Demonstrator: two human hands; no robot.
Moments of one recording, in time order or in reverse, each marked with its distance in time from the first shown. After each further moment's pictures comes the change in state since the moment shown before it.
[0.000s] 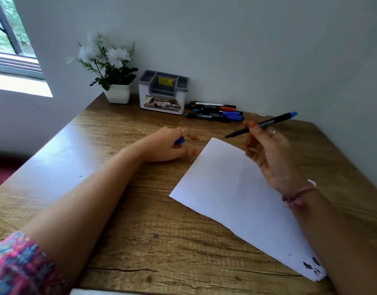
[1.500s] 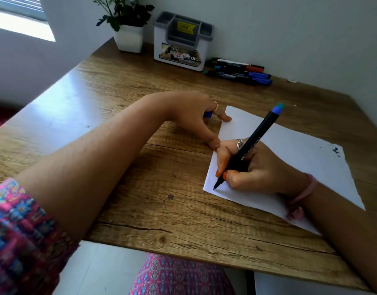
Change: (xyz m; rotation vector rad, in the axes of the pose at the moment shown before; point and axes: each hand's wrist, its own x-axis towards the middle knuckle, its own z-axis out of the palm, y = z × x) left_hand 0.003 0.016 0.002 0.229 -0.273 0.051; right_hand -0.048 0.039 0.028 -0.522 -0.956 -0.212
